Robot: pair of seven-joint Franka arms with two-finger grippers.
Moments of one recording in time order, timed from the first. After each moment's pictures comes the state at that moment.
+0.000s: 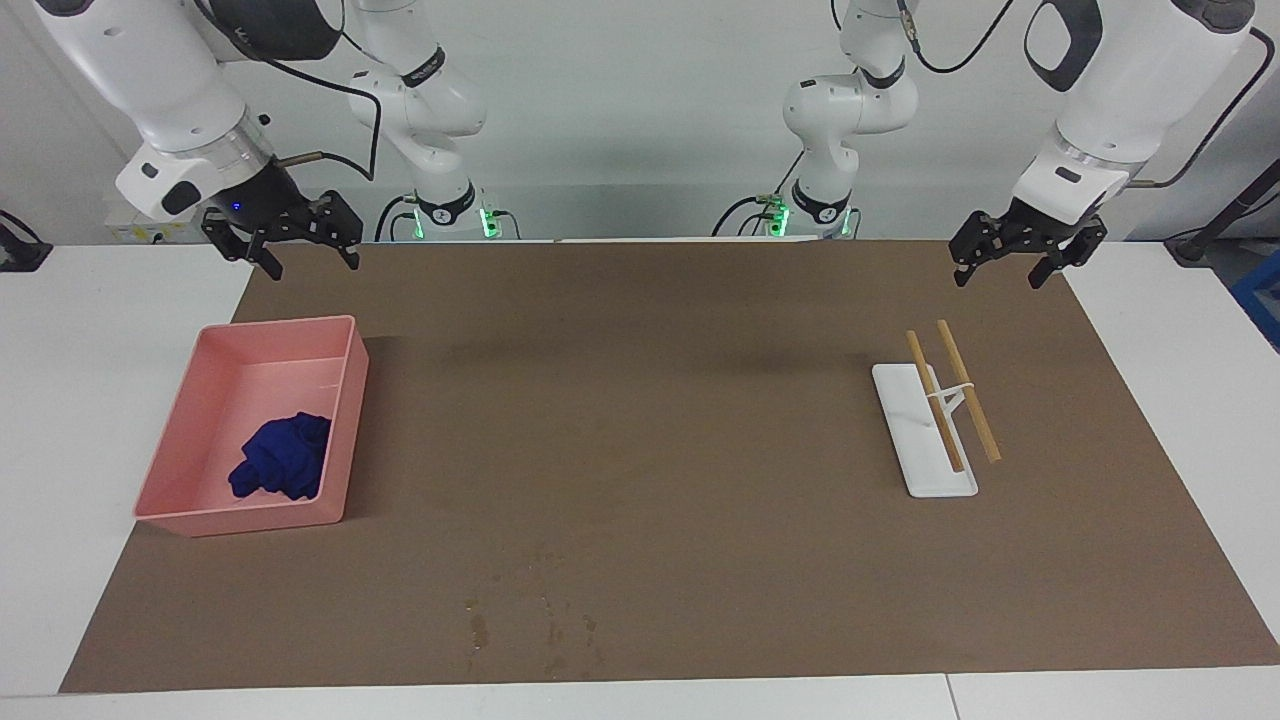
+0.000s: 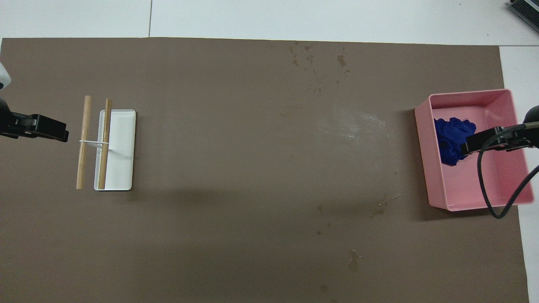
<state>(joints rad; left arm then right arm) 0.01 0.01 -0.06 -1.58 0.01 1.57 0.08 -0.16 0.00 0.12 -1.57 0.07 1.49 -0.11</state>
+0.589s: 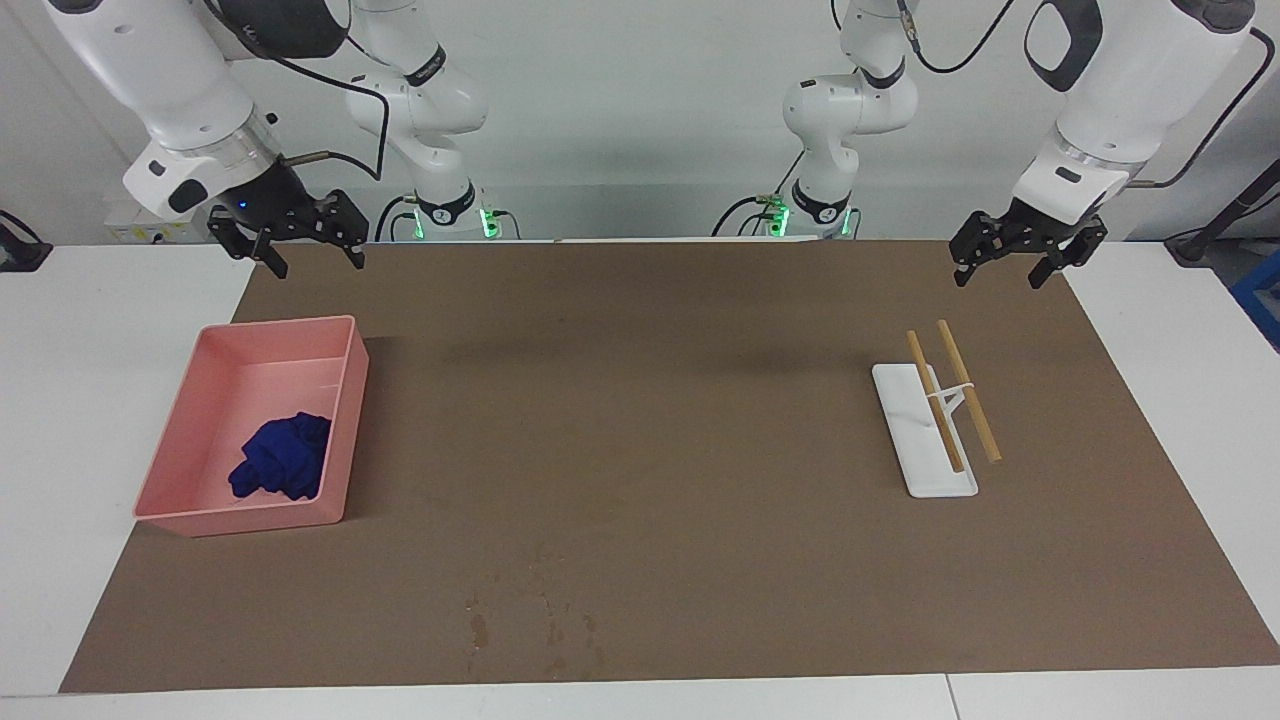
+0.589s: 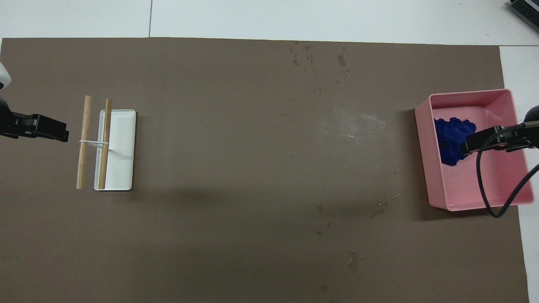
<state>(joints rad) 0.01 0.01 -0.06 -1.58 0.01 1.57 0.08 0.02 0.00 -0.07 -1.57 0.07 1.49 -0.09</state>
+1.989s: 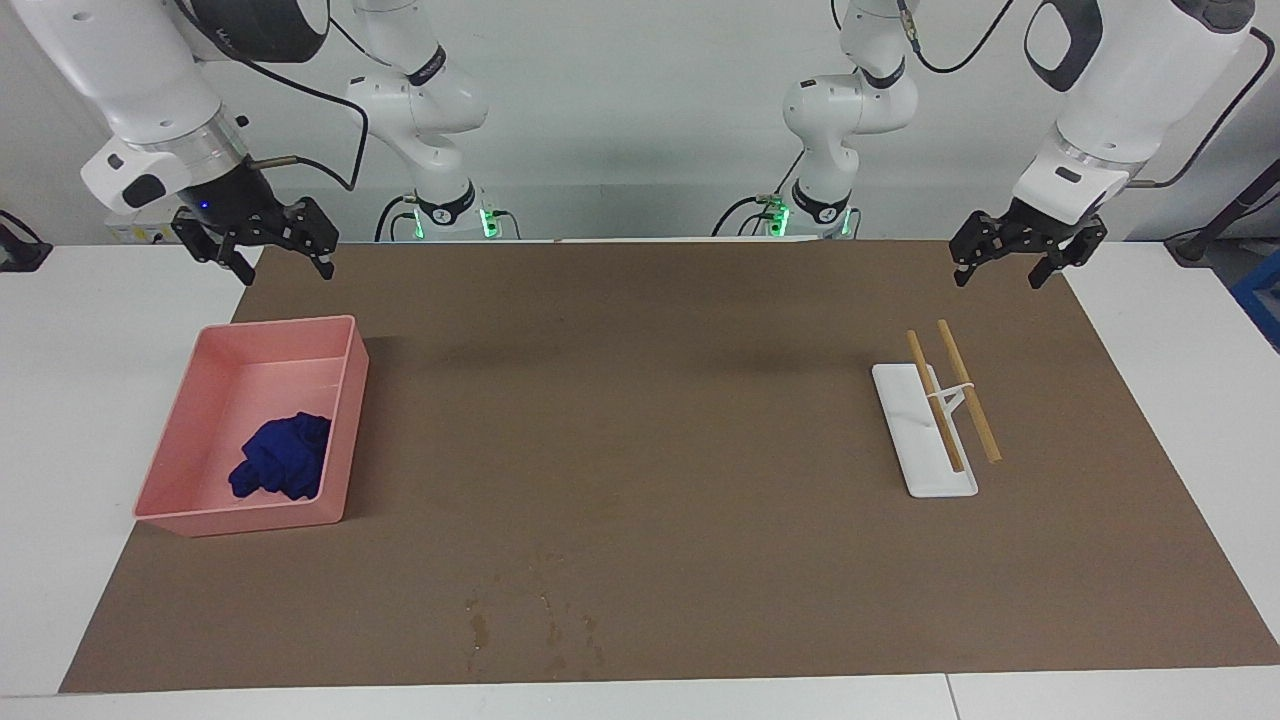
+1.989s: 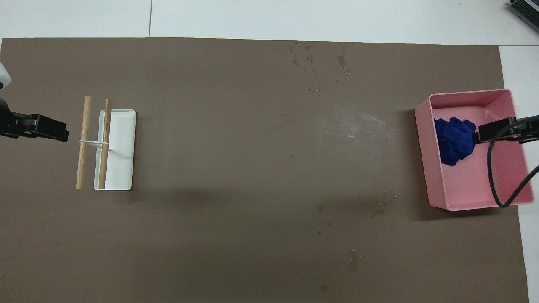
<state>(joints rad) 0.01 0.01 -0.06 -1.58 0.01 1.57 0.08 0.03 0.00 -0.10 -1.57 0.03 1.56 -0.09</state>
